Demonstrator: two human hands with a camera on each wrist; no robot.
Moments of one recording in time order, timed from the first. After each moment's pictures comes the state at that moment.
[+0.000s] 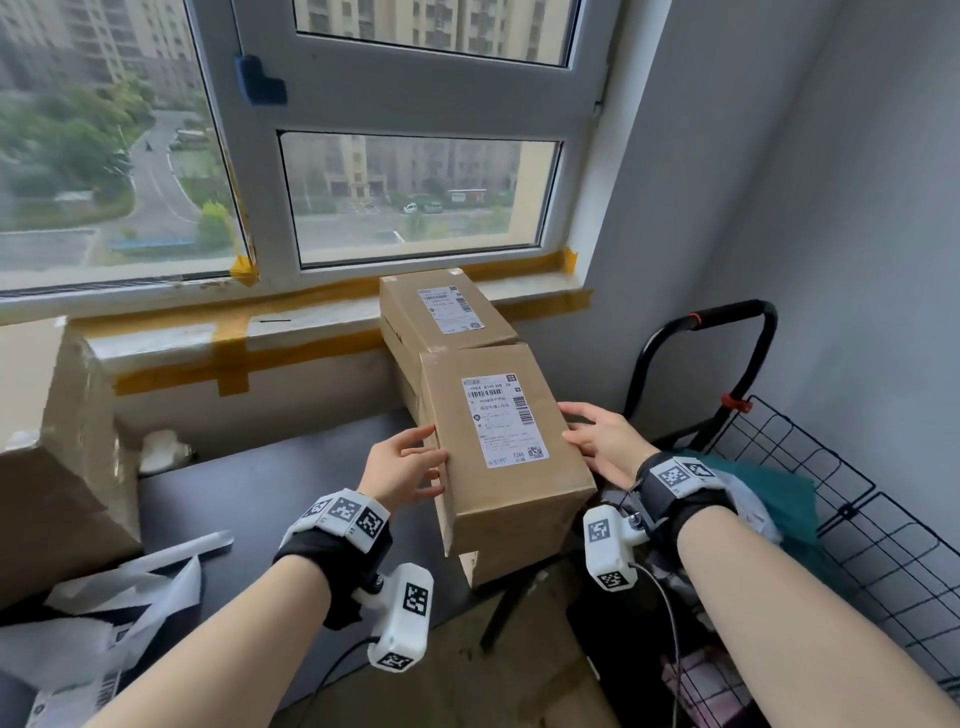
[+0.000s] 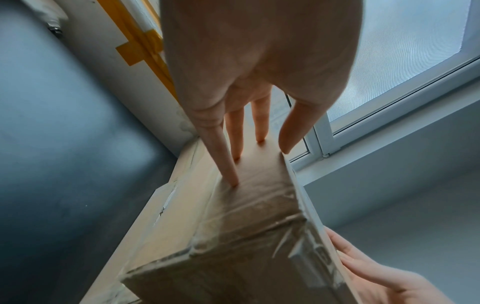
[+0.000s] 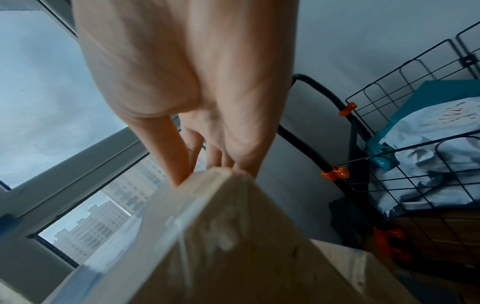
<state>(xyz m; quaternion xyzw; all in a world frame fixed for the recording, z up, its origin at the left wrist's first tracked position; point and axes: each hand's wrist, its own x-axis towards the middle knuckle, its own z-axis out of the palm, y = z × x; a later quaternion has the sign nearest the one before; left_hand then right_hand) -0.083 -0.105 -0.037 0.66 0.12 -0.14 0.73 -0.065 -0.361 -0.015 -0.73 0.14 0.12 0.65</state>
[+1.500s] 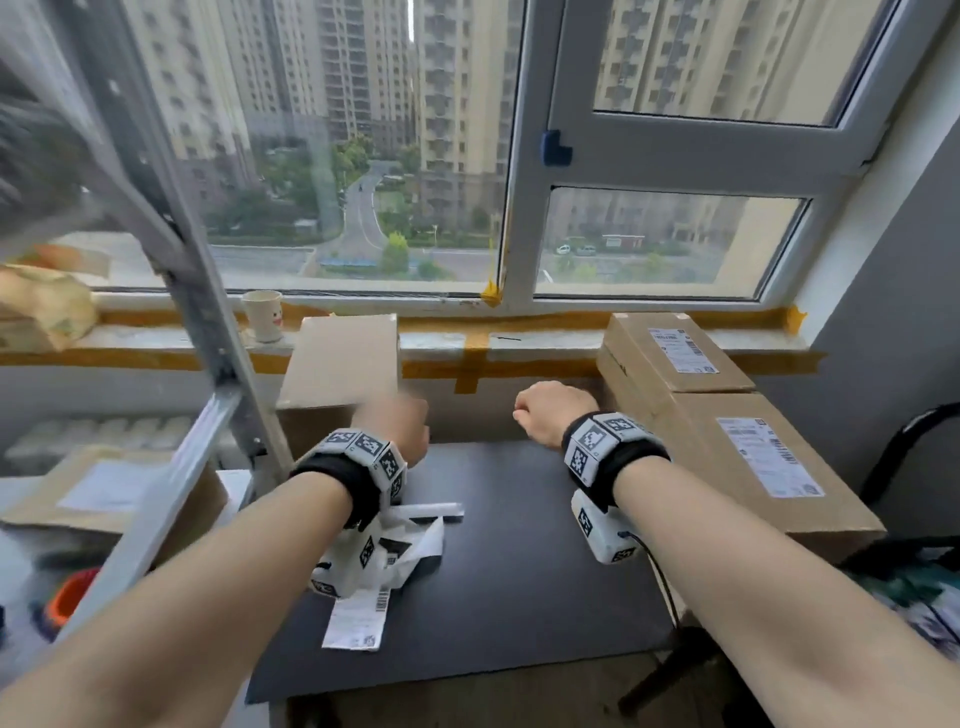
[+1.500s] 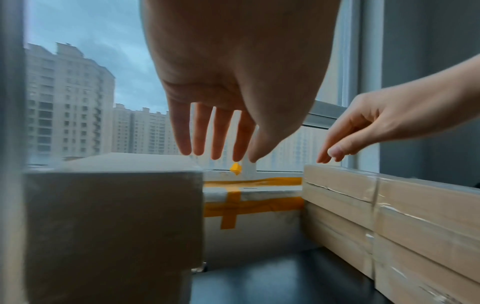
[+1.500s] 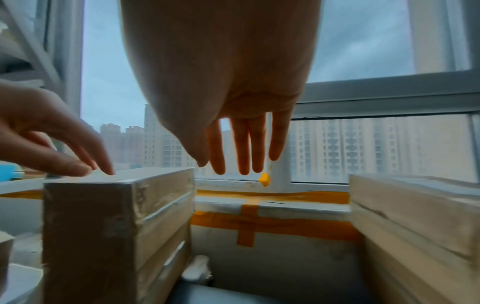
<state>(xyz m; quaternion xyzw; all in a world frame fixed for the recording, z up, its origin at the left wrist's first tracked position) -0.138 0.175 0.021 1.00 0.06 0.01 0.02 -0.060 -0.015 0.035 -0.97 -0.24 0.04 -0.01</state>
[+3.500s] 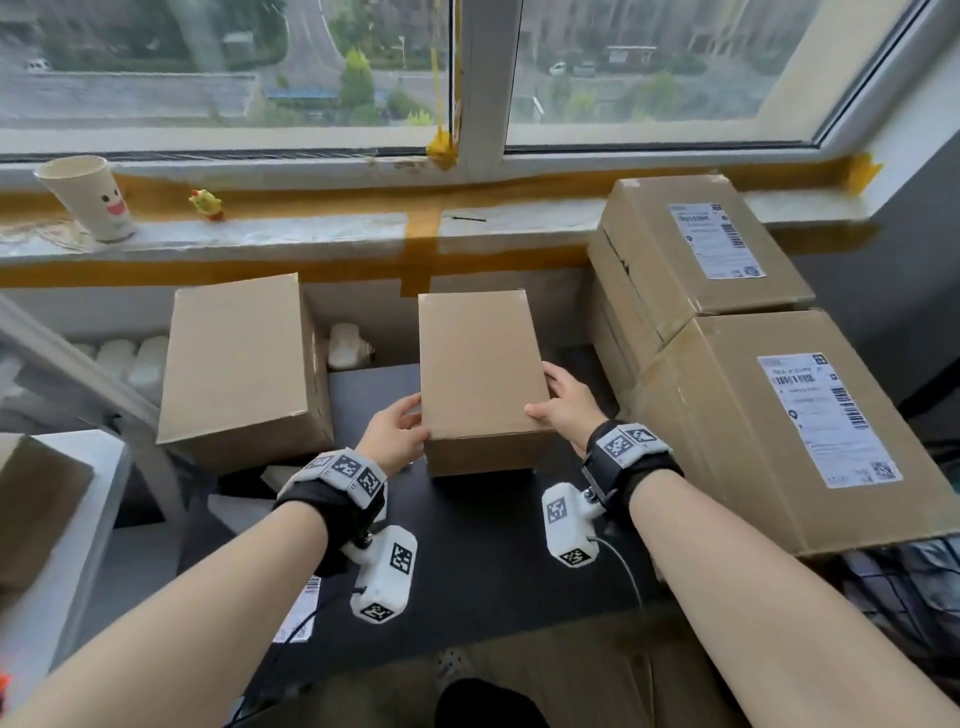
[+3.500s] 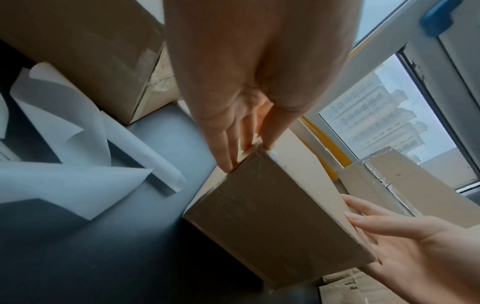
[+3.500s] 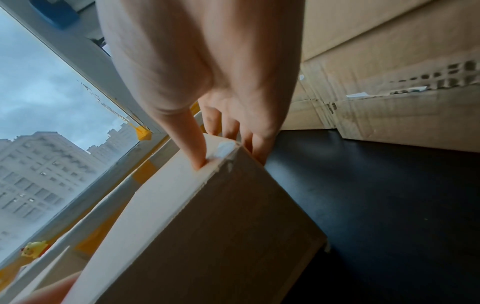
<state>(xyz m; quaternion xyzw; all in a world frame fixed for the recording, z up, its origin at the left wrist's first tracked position) -0.039 0.126 -0.139 0.72 0.25 -0.11 0.64 0.041 -0.079 -0.136 -0.79 0.05 0.22 0.57</state>
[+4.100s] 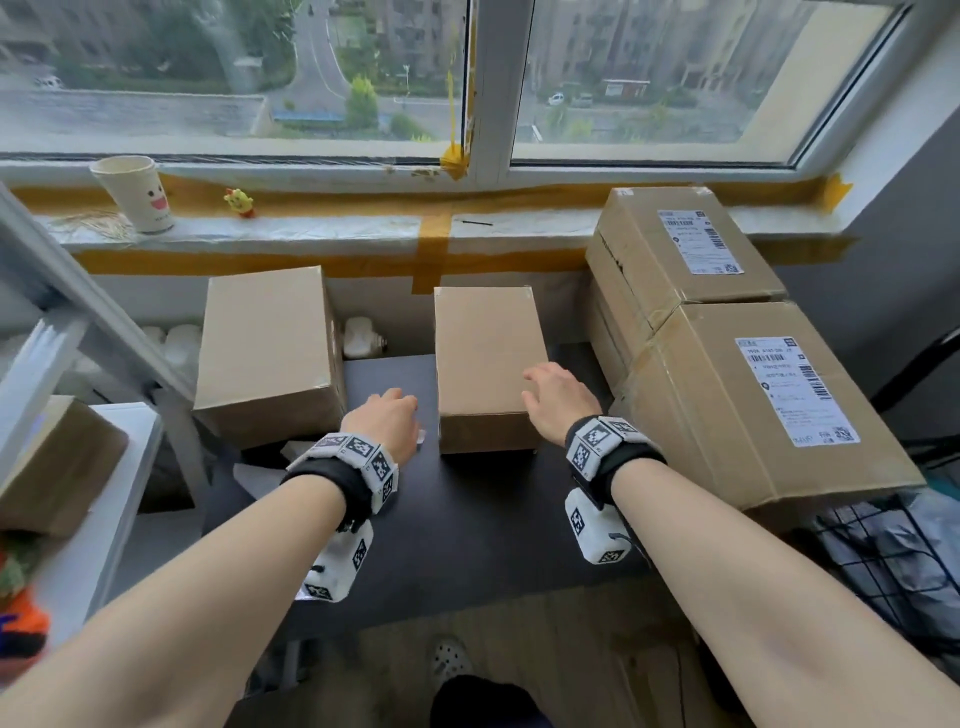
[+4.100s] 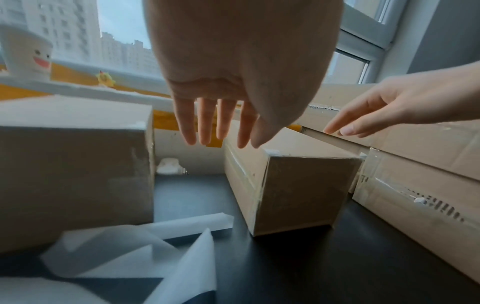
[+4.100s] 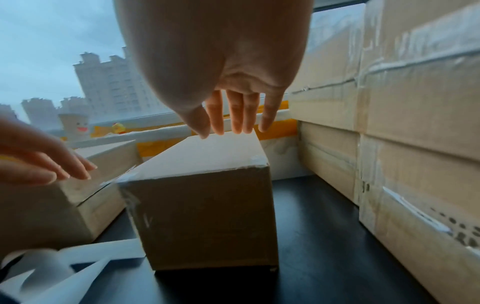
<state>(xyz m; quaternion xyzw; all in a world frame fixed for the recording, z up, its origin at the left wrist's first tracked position) -0.075 0.141 -0.114 0.98 0.09 -0.15 0.11 -0.004 -0.068 -0.103 -0.97 -0.15 0.11 0.15</state>
